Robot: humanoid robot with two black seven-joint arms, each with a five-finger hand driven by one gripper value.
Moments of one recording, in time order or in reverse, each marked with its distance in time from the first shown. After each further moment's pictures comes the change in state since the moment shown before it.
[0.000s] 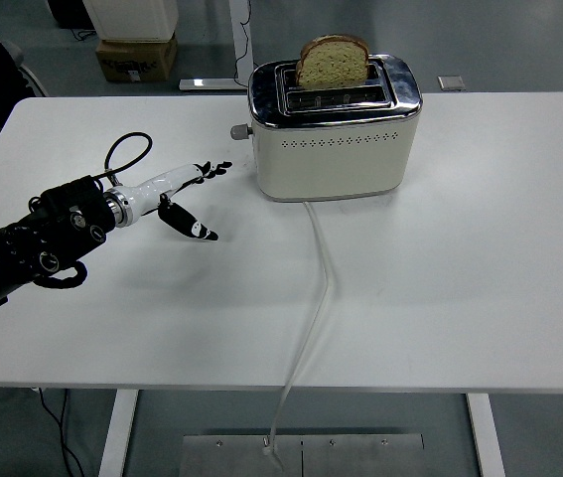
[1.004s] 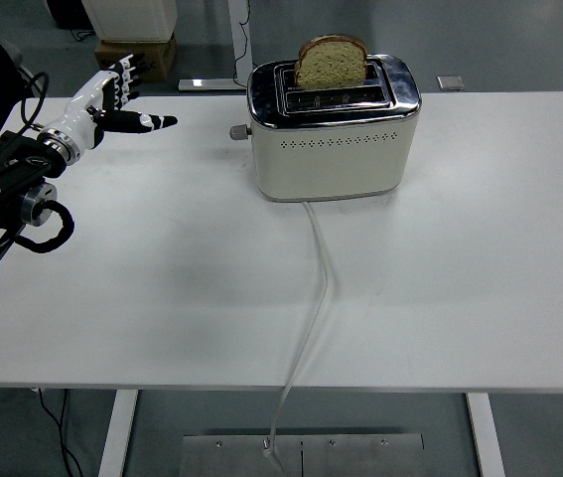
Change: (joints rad) left arm -0.068 0.048 -0.089 0.111 -0.663 0.008 -0.005; right arm 0.000 0.000 0.000 0.000 0.000 0.000 0.000
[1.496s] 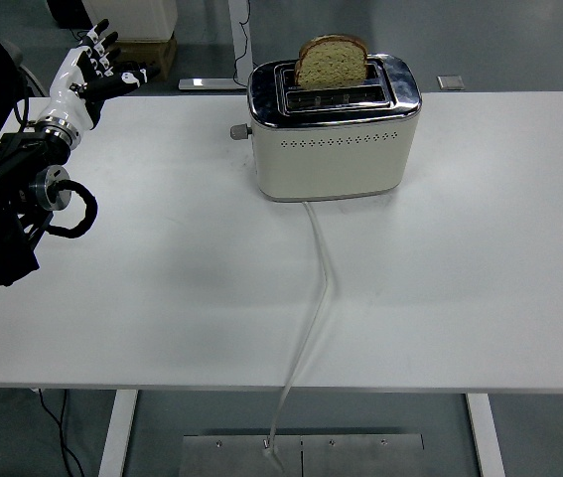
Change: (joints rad) left arm 0.035 -0.107 -0.306 0.119 -0.072 -0.008 -0.004; right arm 0.000 0.000 0.001 0.000 0.000 0.000 0.000
